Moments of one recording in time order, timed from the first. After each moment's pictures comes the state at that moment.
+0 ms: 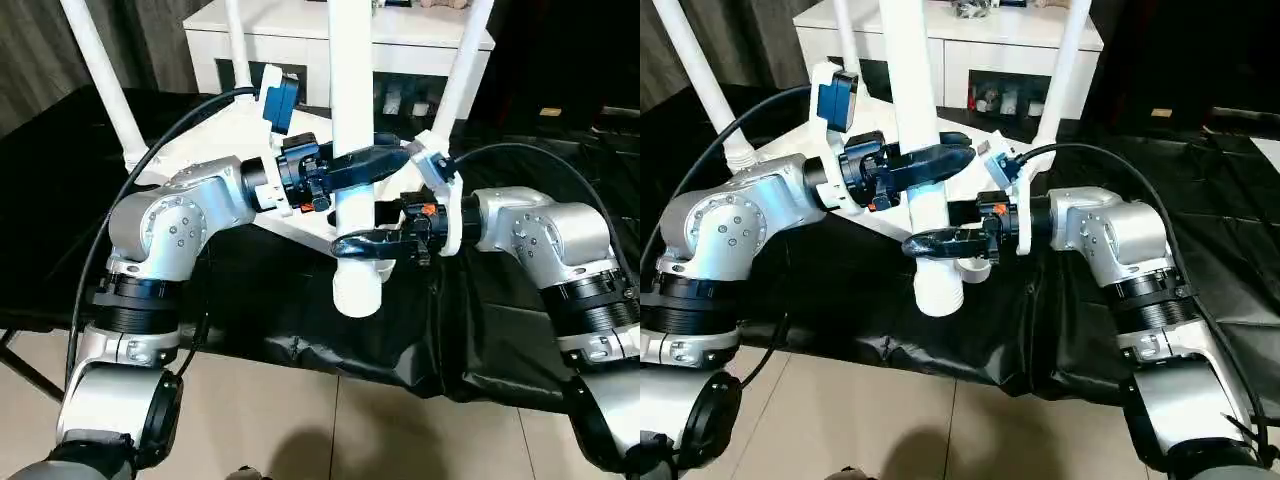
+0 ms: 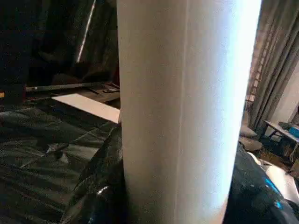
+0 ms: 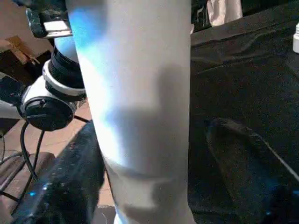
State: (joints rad) left arm -0.84 0.26 0.02 0.13 -0.74 0.80 -0.93; right arm -0.83 -0.43 0.16 0.34 0.53 0.78 1.35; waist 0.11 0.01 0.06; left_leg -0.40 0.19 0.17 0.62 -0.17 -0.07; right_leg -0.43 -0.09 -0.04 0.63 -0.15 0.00
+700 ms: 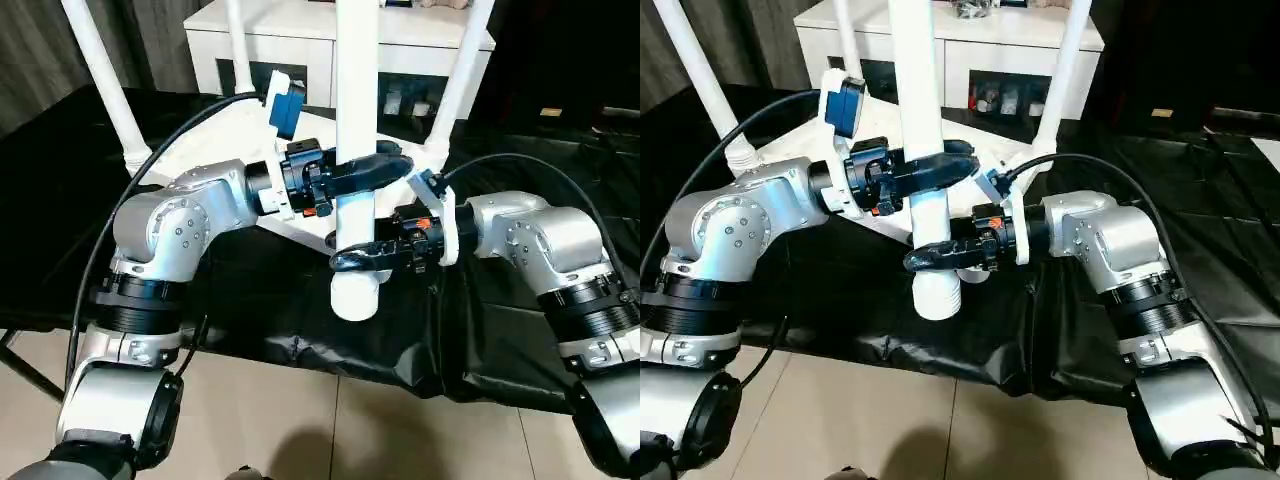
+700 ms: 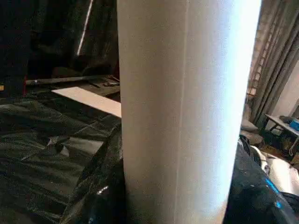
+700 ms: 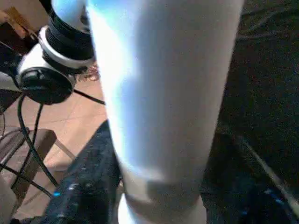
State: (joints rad) left arm -0.84 0.26 0.00 0.14 -0.71 0.80 -0.95; right arm -0.82 -0.44 0.24 0.32 0.46 0.74 1.38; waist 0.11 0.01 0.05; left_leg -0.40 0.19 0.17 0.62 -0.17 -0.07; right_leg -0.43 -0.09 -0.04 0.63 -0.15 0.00
